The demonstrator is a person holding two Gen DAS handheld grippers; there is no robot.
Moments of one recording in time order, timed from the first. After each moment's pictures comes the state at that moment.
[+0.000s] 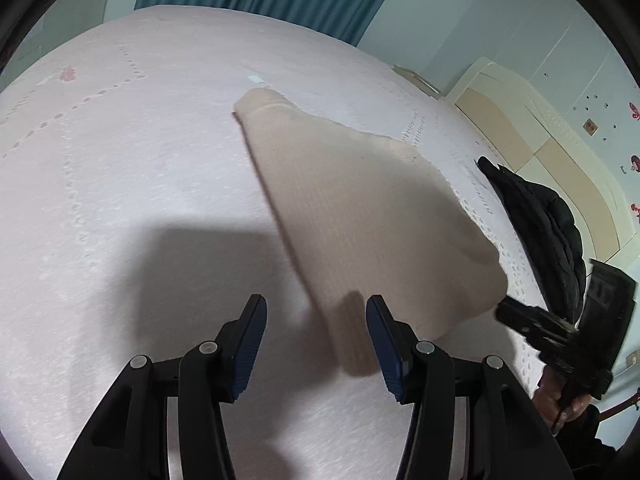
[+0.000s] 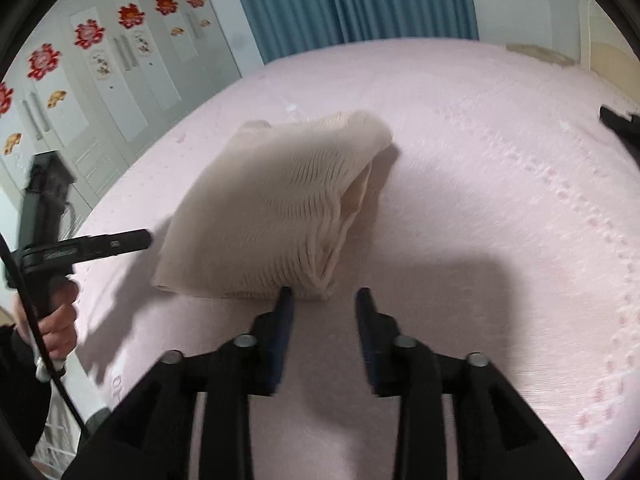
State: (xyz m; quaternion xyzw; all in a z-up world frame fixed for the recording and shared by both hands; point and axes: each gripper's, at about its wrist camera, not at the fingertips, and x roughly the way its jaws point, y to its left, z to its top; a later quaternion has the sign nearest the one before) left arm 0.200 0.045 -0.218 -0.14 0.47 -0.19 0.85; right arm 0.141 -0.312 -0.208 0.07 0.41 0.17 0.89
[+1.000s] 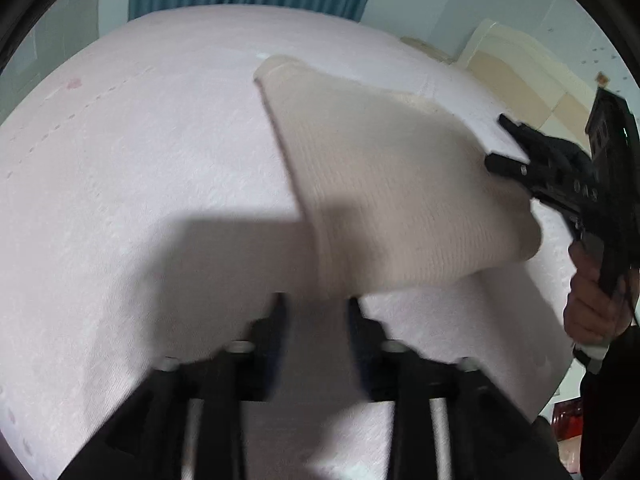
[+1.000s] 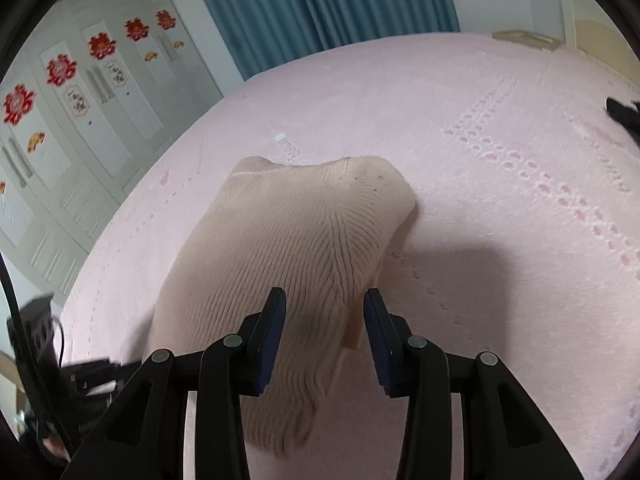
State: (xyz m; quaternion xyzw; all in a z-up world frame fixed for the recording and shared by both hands) left arm 0.183 0.043 -0.238 -0.05 0.50 -0.15 0.85; right arm 0.228 -0.269 -0.211 0.13 0.44 0.13 0.88
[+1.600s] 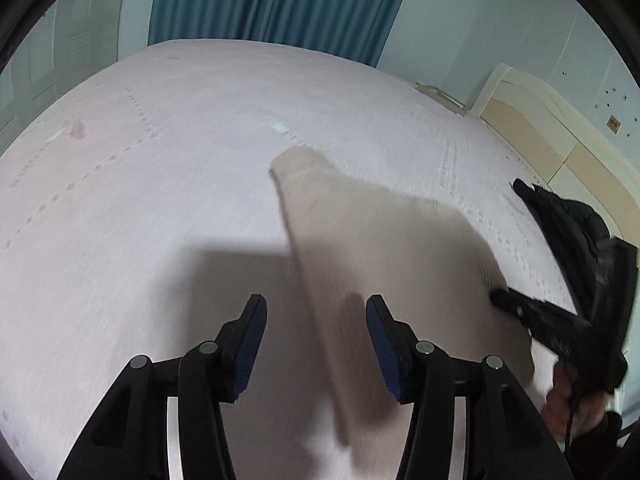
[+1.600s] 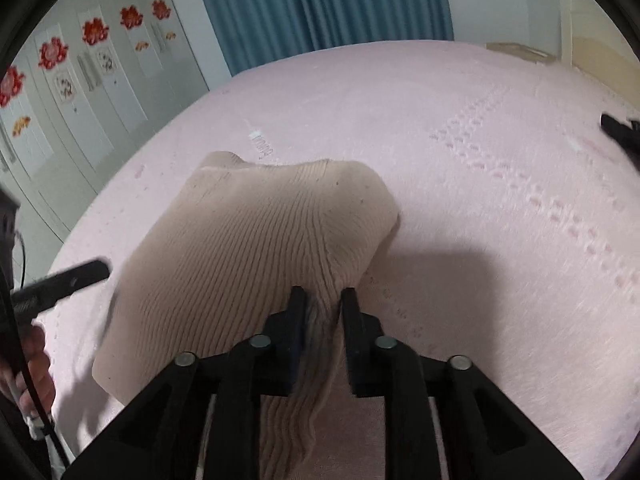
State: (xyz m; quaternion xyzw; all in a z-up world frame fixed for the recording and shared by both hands) left arm 0.271 0.050 -0.198 -0.09 0.43 -0.13 0.89; right arm 0.244 -0.270 -0.216 0.08 0.43 0.11 0.89
